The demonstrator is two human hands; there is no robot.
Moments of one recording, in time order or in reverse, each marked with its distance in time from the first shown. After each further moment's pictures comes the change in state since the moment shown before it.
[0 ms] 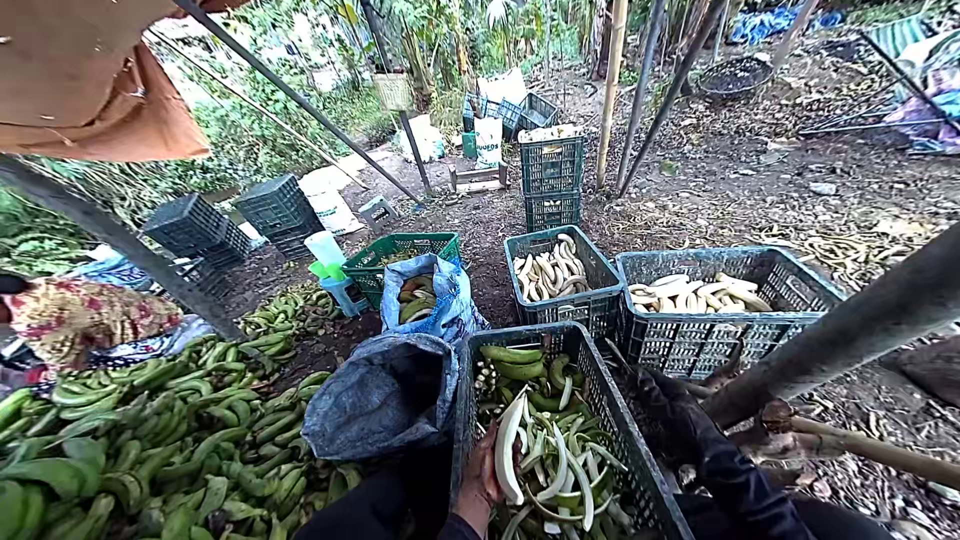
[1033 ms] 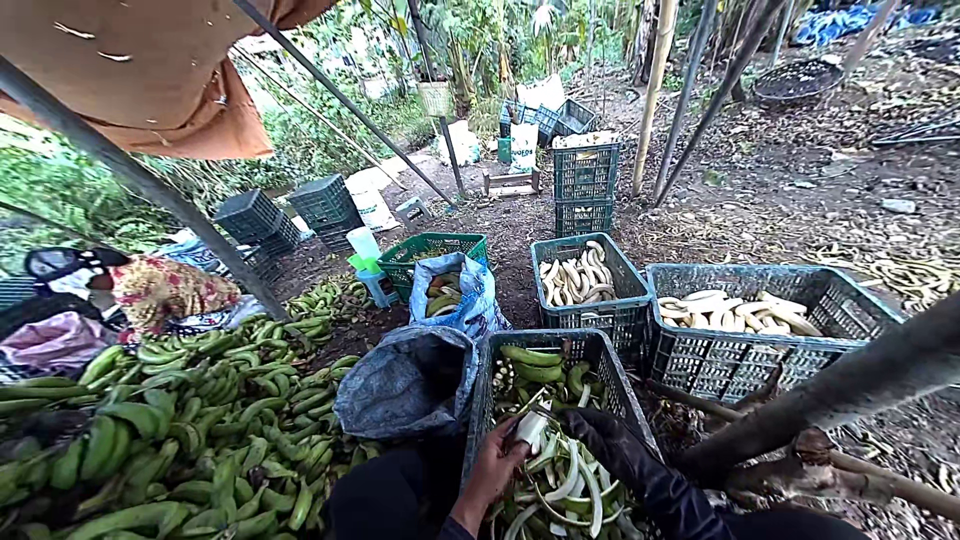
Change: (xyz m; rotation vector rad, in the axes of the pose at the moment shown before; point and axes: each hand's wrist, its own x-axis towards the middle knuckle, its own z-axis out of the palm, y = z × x) left_hand -0.050 0.007 0.001 0.867 -0.173 0.754; right_hand -0.011 0.008 0.074 -0.075 -0.491 -0.397
